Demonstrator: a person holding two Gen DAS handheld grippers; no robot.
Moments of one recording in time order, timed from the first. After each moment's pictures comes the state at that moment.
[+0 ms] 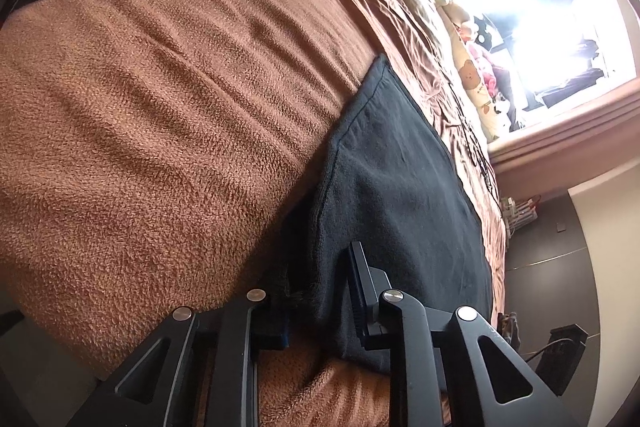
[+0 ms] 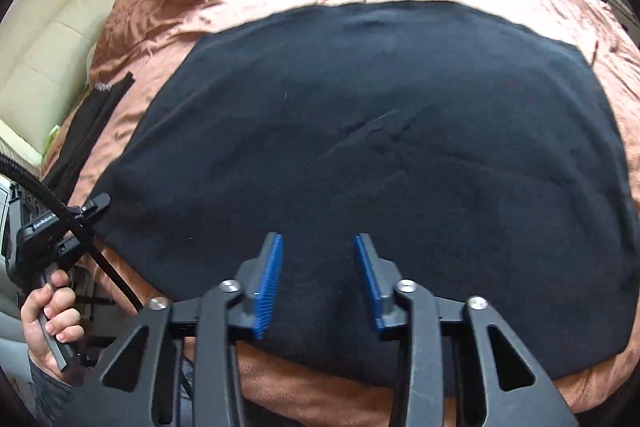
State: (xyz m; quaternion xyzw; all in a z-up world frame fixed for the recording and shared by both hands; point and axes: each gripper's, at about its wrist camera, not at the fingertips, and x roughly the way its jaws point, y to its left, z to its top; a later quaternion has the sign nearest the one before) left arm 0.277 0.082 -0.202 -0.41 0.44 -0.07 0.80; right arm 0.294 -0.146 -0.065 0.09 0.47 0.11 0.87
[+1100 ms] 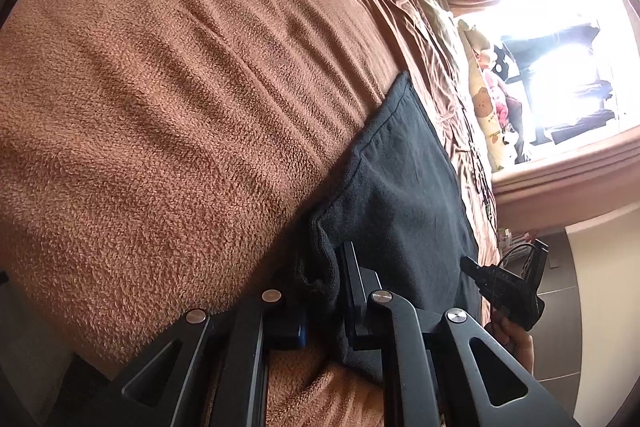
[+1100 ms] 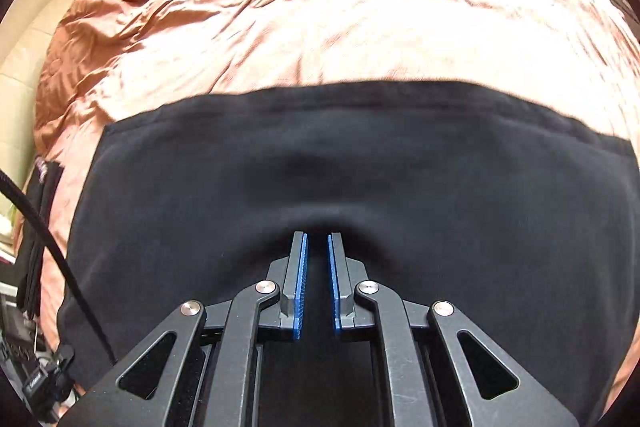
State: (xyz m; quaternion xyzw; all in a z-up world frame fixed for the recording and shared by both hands) left arm 0.262 0.092 -0.206 -0.46 0.43 -0.03 0.78; right arm 0.479 -0.166 -0.067 0.12 0.48 0.04 0.87
